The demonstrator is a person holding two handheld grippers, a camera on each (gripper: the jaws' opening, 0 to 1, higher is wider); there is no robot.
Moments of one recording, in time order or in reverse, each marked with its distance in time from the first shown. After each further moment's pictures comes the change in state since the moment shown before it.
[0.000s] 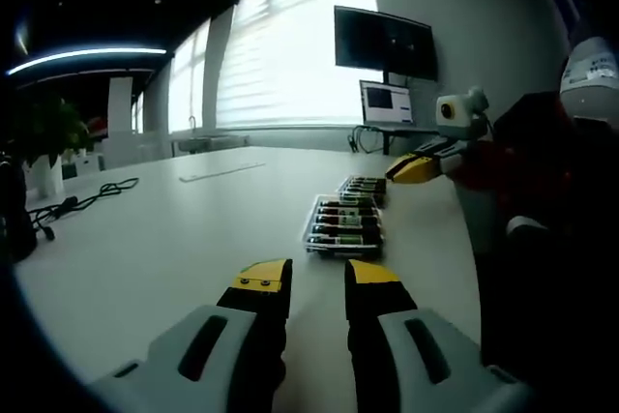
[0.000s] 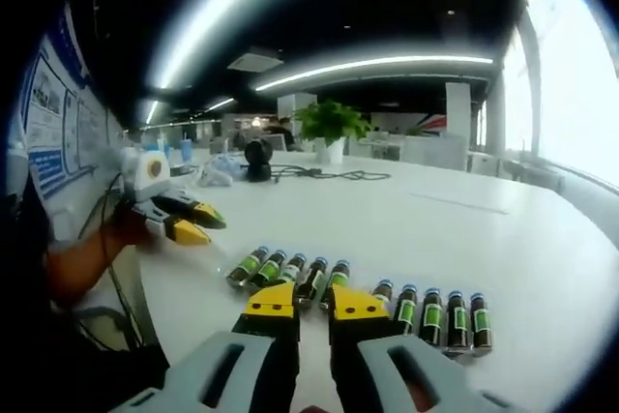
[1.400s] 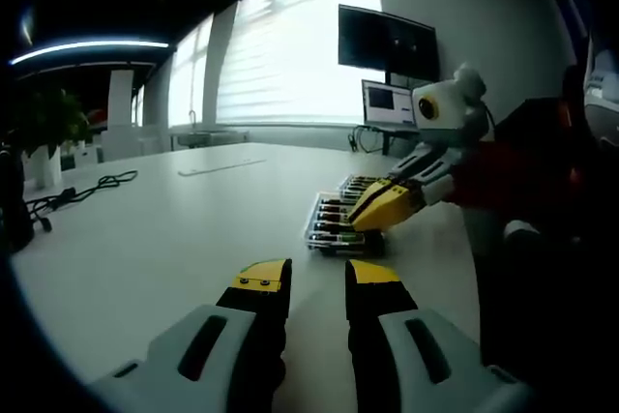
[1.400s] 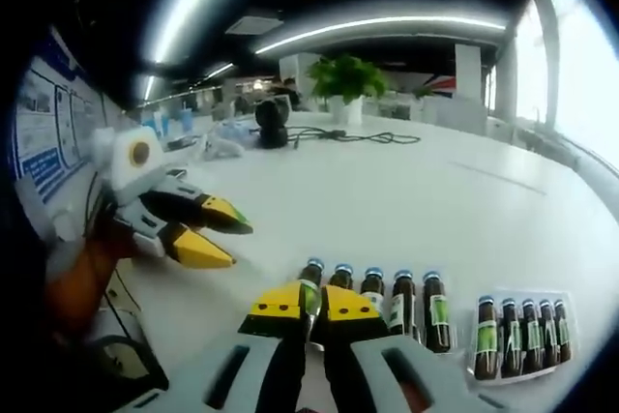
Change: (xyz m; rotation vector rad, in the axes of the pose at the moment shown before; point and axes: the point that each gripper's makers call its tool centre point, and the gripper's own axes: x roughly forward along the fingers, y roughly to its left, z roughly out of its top) left arm 0.000 0.003 -0.002 -0.037 0.004 -0.011; right arm 0.082 0.070 -0.002 0.027 0.196 0.036
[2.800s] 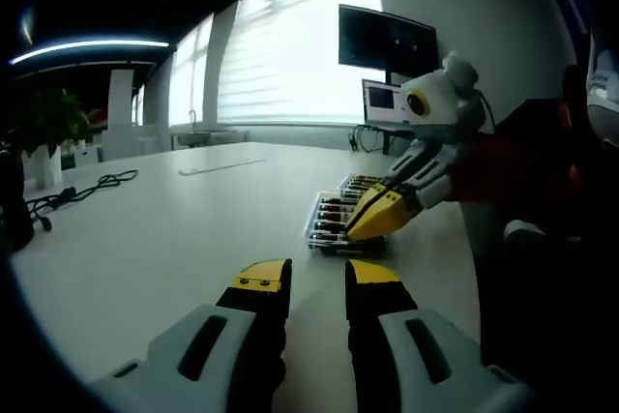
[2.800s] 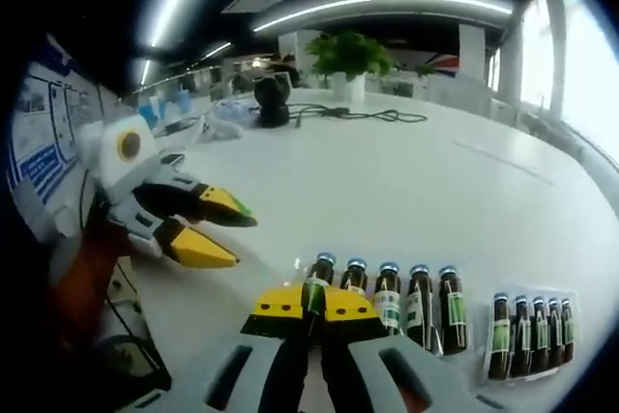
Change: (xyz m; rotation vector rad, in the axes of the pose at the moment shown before) left arm 0.000 0.000 -0.002 0.003 0.007 0.004; right arm 0.014 0.007 -0.010 0.022 0.114 0.000
